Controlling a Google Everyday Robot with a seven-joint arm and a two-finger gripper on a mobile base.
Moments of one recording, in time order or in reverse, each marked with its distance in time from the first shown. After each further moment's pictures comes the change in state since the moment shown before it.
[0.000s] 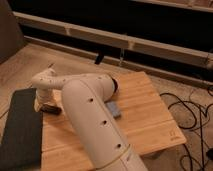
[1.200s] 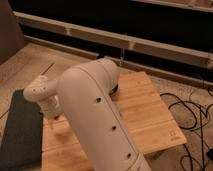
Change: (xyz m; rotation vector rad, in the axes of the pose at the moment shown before) arm 0.164 -0.035 -0.033 0.296 0.425 0.160
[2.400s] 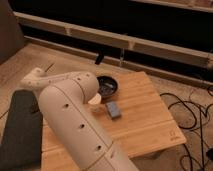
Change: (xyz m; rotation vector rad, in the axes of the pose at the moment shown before) arm -0.188 0.036 -0.021 -0.029 -0.350 -0.308
